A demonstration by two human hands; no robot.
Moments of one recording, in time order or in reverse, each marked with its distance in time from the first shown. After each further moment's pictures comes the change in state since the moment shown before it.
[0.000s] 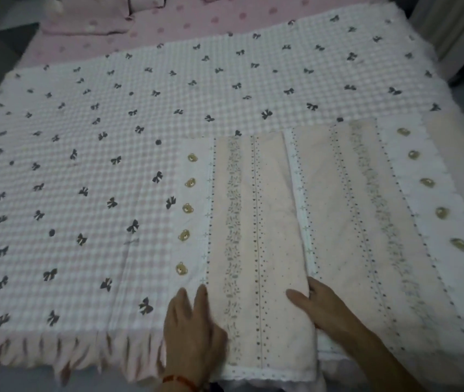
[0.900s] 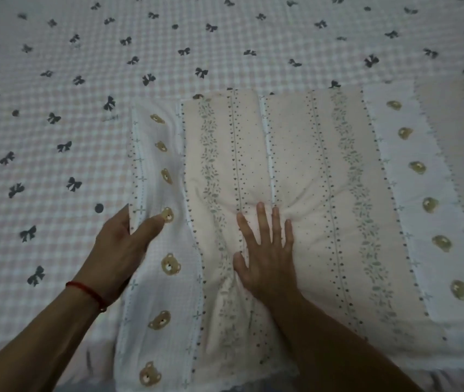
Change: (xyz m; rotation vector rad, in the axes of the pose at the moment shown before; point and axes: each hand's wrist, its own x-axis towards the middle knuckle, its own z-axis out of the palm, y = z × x) left_hand 0.158 -0.255 -0.174 -1.018 0.084 0.062; right_hand 0.146 -0.084 0.331 -1.053 0.605 -0.689
